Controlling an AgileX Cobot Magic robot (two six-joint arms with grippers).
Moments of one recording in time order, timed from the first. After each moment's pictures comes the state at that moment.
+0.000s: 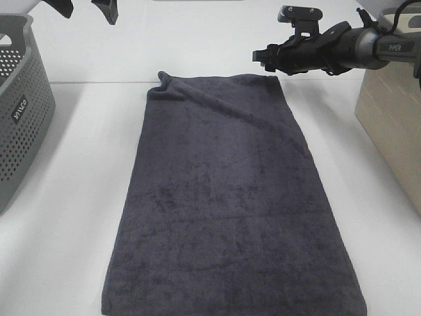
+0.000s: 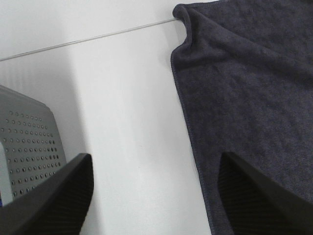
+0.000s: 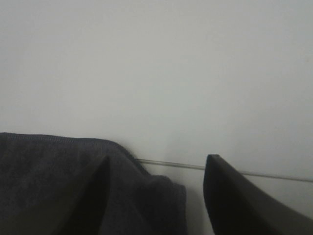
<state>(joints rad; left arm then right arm) -0.32 2.09 -2.11 0.14 1.13 -0.17 0.13 2.58 -2.02 0.86 0.07 -0.77</state>
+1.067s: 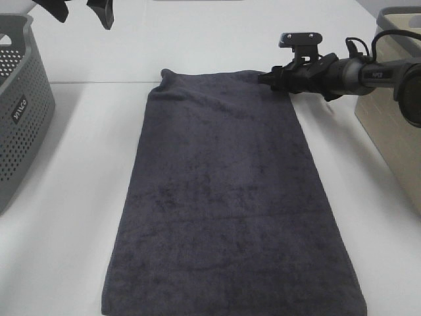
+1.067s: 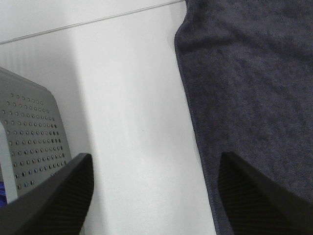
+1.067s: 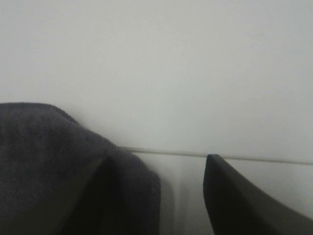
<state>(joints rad) -0.32 2.08 -2.11 0.14 1.18 -0.17 0.13 2.68 -2.04 0.82 -0.12 -0.80</state>
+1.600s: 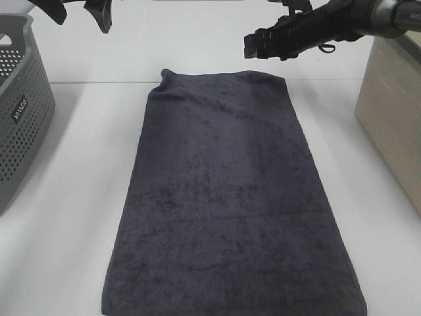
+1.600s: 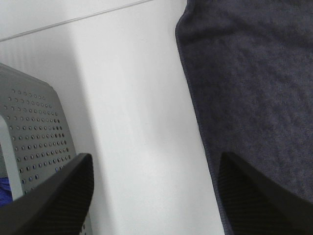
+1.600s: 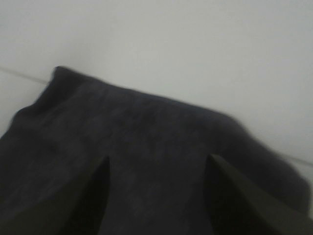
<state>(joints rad) -0.32 2.08 -2.11 0.14 1.21 -0.14 0.13 2.45 -2.04 0.78 0.46 -0.76</state>
